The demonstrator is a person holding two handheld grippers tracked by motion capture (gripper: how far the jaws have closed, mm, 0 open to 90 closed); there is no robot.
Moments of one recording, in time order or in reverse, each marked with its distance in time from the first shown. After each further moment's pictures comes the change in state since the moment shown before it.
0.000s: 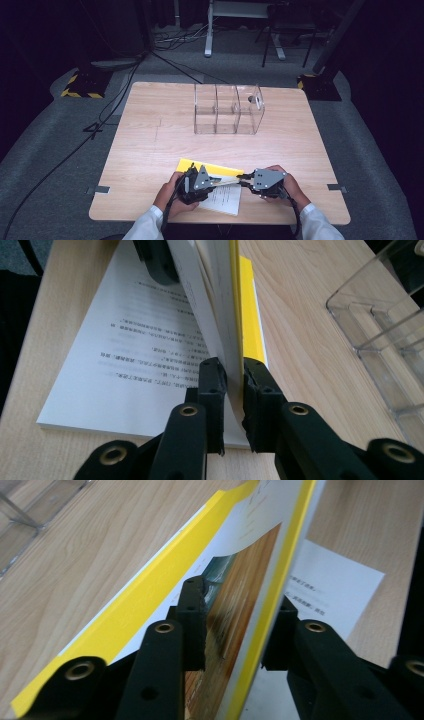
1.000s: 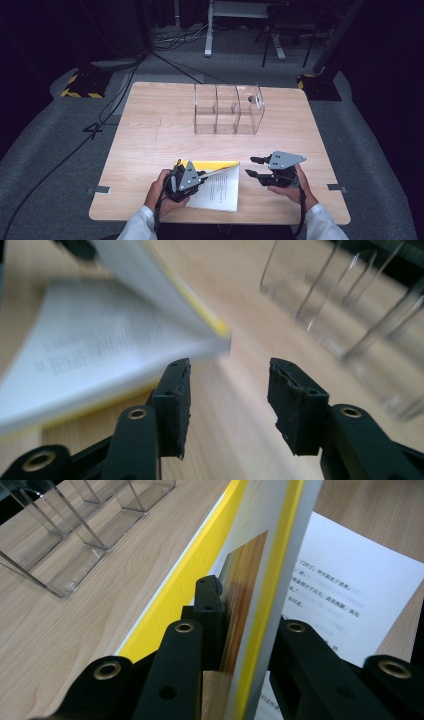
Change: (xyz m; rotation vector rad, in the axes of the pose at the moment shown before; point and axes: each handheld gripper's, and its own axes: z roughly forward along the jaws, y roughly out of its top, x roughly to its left) left arm 0.012 -0.008 -0.034 -0.145 0.054 -0.021; right arm -0.029 -0.015 -0.024 -0.052 -0.106 0.339
